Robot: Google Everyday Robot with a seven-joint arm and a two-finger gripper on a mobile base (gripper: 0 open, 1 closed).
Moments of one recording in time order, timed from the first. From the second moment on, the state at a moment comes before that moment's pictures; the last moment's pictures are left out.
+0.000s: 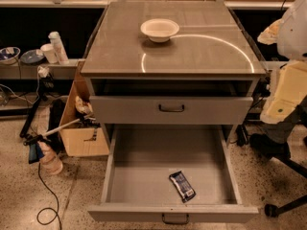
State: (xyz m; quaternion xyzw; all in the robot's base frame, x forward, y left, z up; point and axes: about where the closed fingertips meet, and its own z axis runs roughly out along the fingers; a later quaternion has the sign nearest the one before) arm 0.438 -0.217 0.976 -0.60 0.78 -0.03 0.16
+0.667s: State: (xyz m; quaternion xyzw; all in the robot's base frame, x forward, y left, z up) arm 0.457 -0.223 0.963 -0.61 0.77 -0.02 0.16
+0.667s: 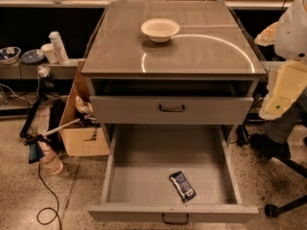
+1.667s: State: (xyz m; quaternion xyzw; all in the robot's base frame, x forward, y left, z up) arm 0.476 -0.282 0.958 -0.60 0.79 -0.04 0.14
